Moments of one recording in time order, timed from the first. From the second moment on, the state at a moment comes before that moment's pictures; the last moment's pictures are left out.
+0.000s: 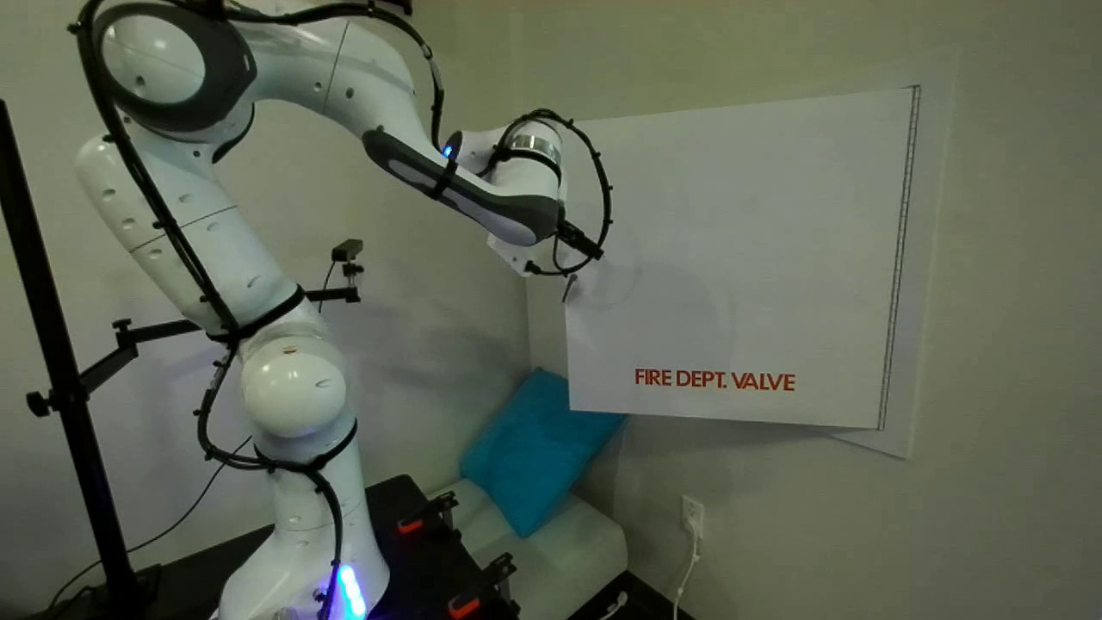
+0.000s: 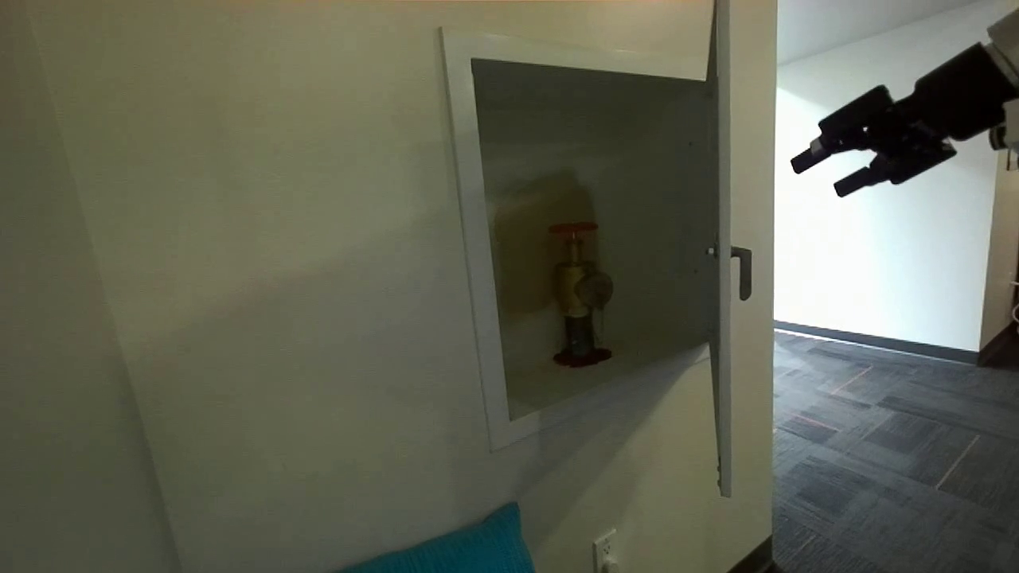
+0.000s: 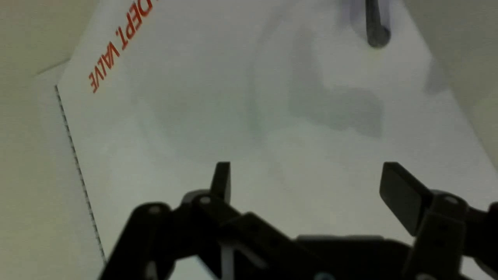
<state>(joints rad) -0.14 -0.42 -0.05 -2.39 -1.99 3.46 2.24</state>
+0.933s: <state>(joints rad) -0.34 -0.41 0.45 -2.52 -2.35 3.46 2.61</state>
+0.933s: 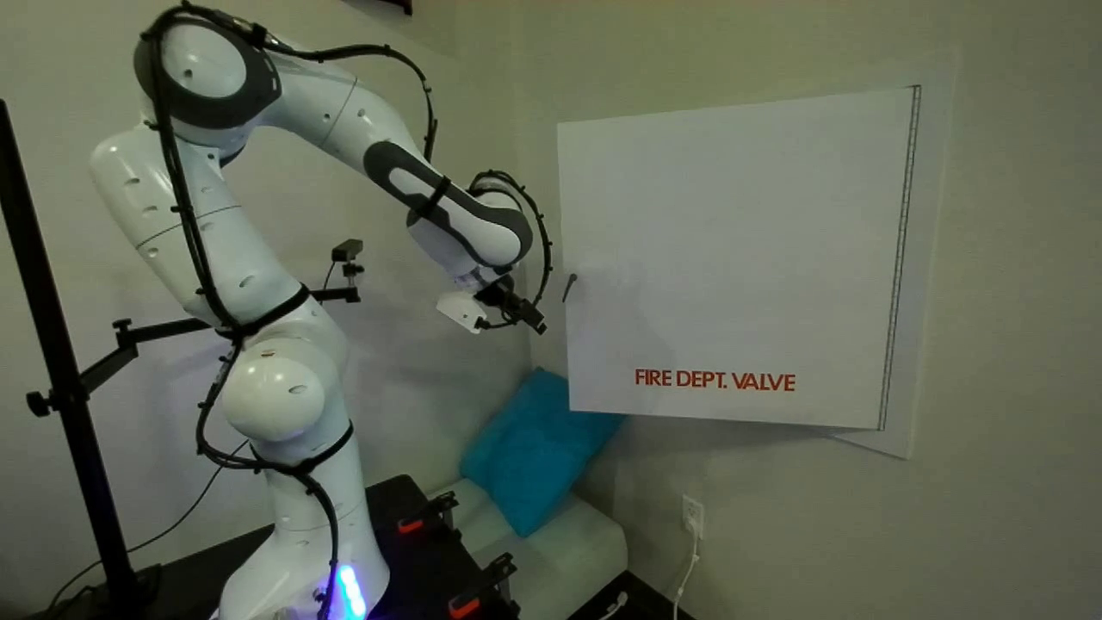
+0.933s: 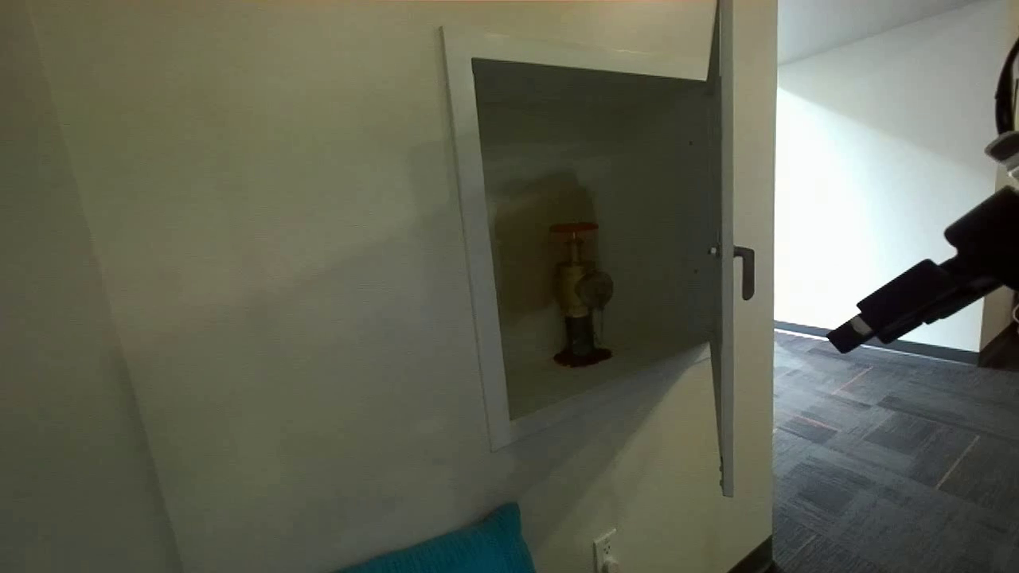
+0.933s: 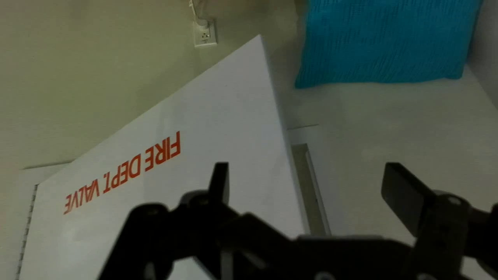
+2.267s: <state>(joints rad) -0.82 -0.41 1.16 -2.24 -2.23 3.45 2.60</state>
